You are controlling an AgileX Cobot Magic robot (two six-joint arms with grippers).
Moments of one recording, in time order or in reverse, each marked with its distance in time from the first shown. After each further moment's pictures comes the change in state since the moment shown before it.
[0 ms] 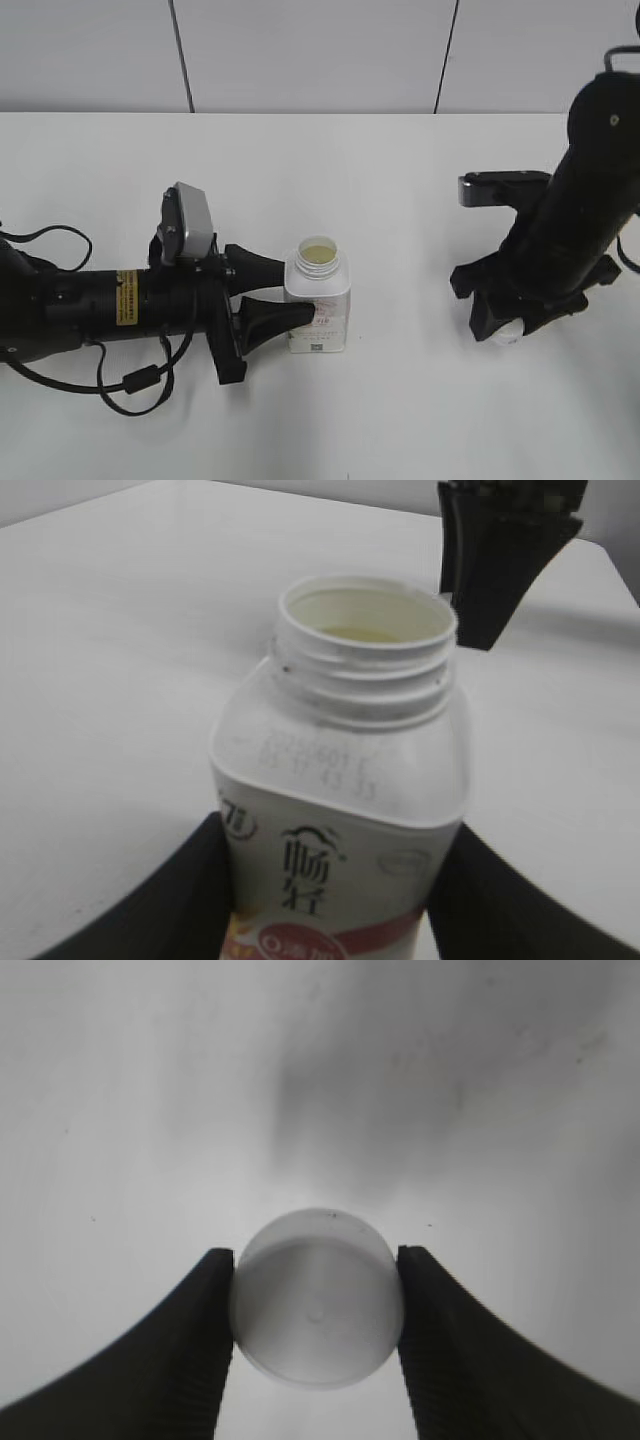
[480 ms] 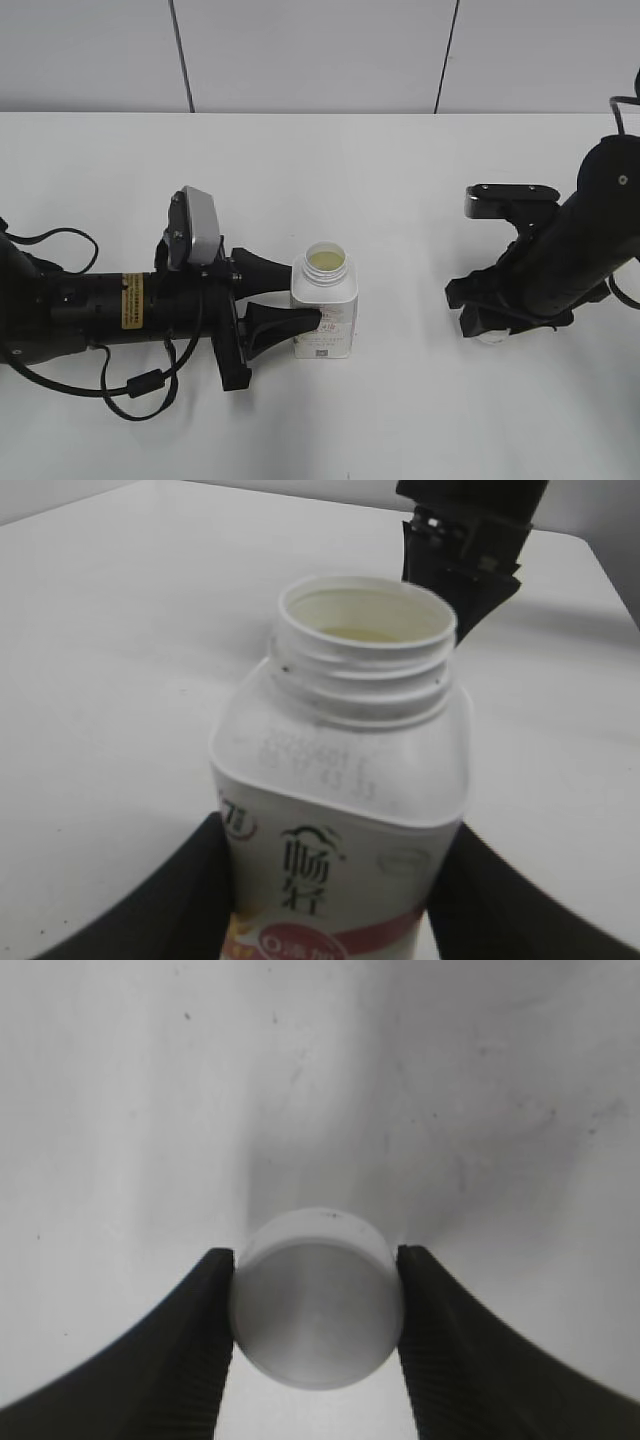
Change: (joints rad) left arm -0.019 0.000 0.000 -0.003 0.002 0.015; right arm 0.000 -0.001 0.146 0.039 -0.324 0.001
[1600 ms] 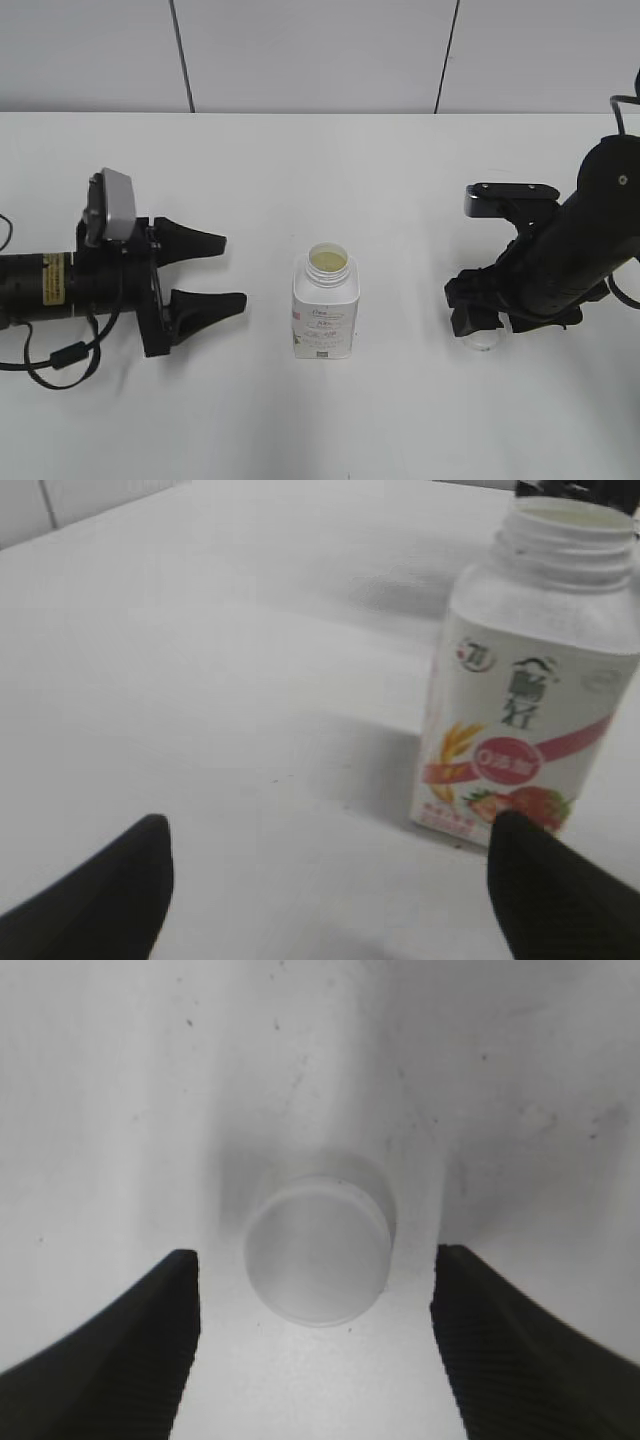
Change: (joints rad) left arm 0.288 -0.019 0.000 0.188 -0.005 0.001; right arm 0.000 0.000 0.000 0.001 -0.006 0.000
